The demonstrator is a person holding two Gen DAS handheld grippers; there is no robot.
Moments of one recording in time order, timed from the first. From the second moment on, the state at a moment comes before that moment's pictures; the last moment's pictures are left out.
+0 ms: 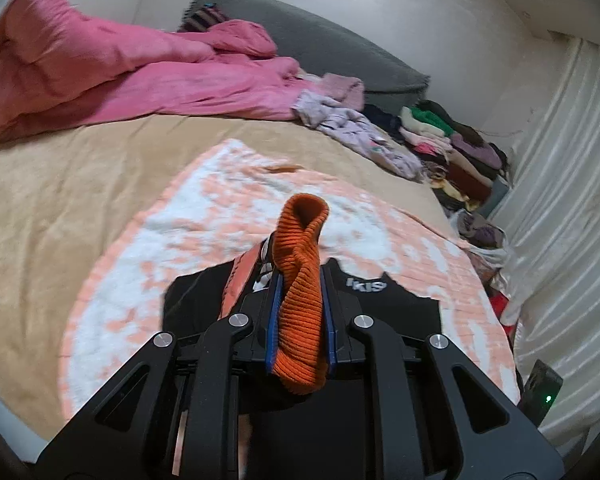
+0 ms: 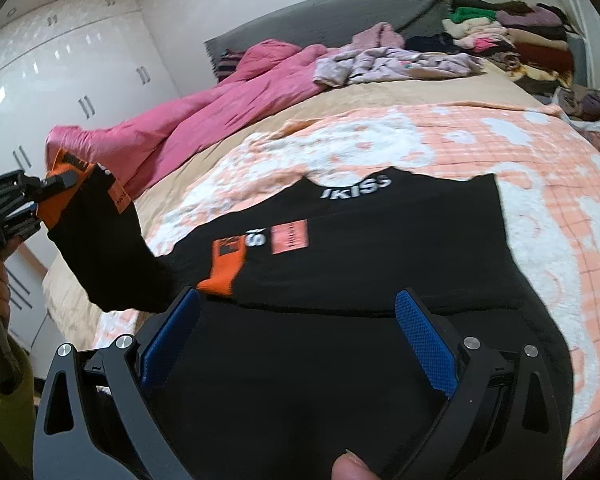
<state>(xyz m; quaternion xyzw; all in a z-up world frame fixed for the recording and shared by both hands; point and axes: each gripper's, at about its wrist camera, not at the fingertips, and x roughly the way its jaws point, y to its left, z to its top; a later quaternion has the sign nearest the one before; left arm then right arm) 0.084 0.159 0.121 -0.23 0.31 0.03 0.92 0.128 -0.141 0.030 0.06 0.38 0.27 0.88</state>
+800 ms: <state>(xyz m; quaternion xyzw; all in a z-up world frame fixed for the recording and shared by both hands) 0.185 0.018 0.036 -0.16 0.42 -0.09 0.89 0.154 -0.238 0.003 0.13 0.39 0.18 0.89</state>
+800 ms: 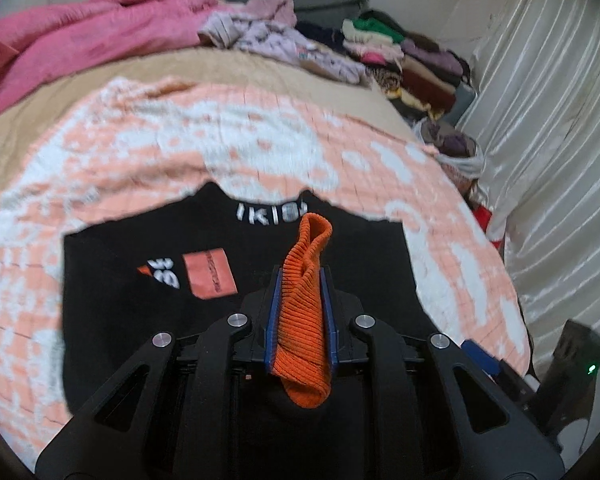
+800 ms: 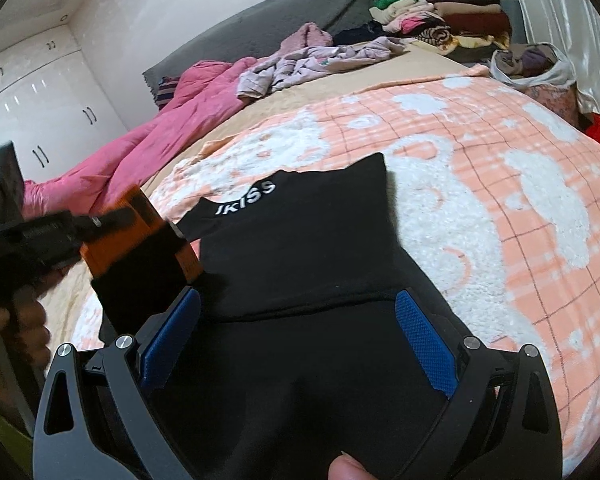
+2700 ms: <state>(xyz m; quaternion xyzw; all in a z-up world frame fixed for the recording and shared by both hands) 0.139 0.154 0.034 -0.17 0.38 0.05 0.91 0.224 -0.166 0.054 -0.06 0.30 0.23 0.92</state>
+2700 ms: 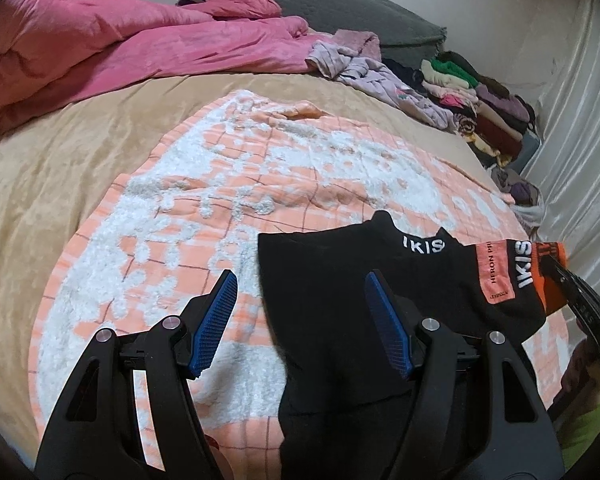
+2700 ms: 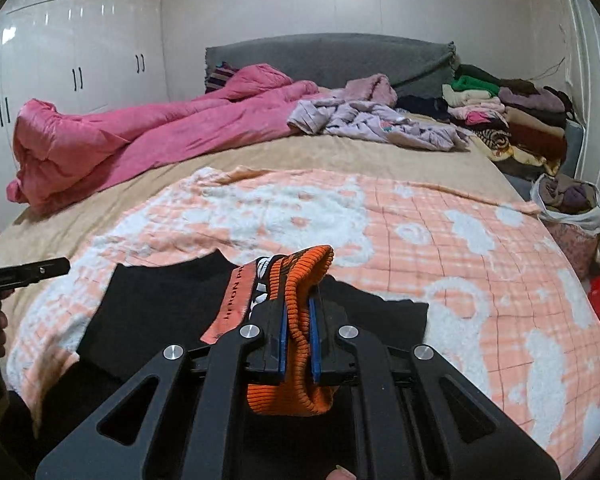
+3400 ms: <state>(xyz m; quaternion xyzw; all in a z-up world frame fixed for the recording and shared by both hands) 0.176 0.089 -0.009 -0.09 0.44 0.00 0.89 0.236 -0.190 0.004 -0.03 0.37 0.16 0.91</state>
